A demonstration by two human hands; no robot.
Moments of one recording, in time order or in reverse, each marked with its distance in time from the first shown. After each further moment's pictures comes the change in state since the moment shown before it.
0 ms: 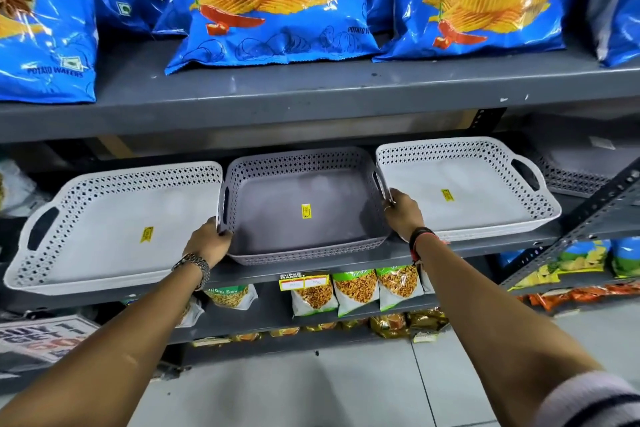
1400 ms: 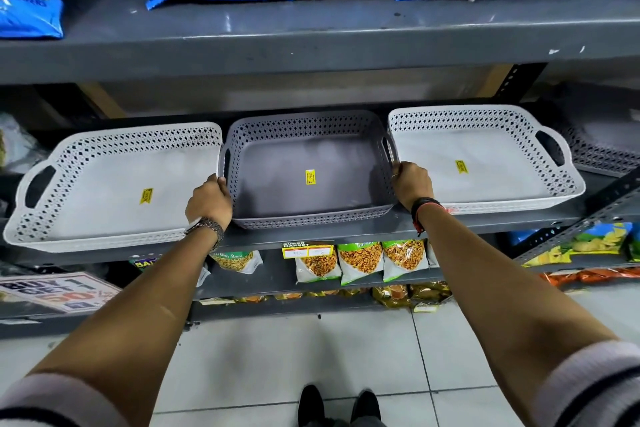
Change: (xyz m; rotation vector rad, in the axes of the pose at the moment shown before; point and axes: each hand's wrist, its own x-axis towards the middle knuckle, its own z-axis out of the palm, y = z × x) left_hand -0.003 0.016 0.007 0.162 0.264 -0.018; right_hand 0.002 -0.009 0.002 -0.161 0.061 -0.038
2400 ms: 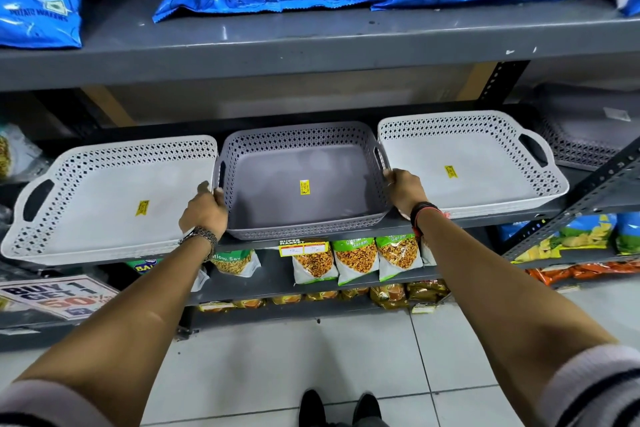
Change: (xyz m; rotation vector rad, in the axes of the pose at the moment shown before) left_hand -0.019 -0.011 -0.005 0.021 -0.062 -0.061; right_hand -0.021 0.014 -0.009 0.133 -0.097 0.033
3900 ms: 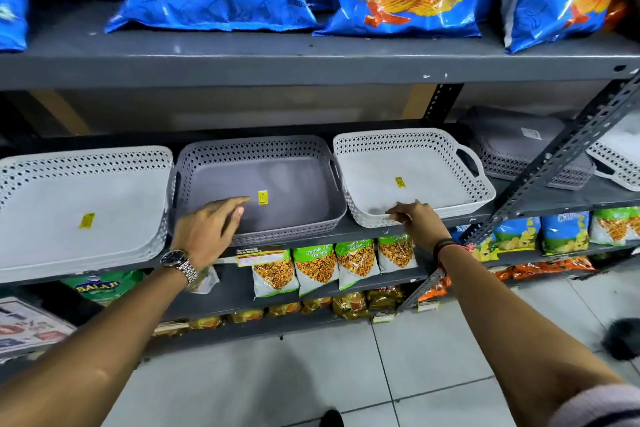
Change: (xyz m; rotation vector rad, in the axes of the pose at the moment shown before) left_hand -0.058 0.039 0.004 -0.001 0.226 0.871; right_hand -0.048 0.092 -0.080 -0.319 -0.033 -0.249
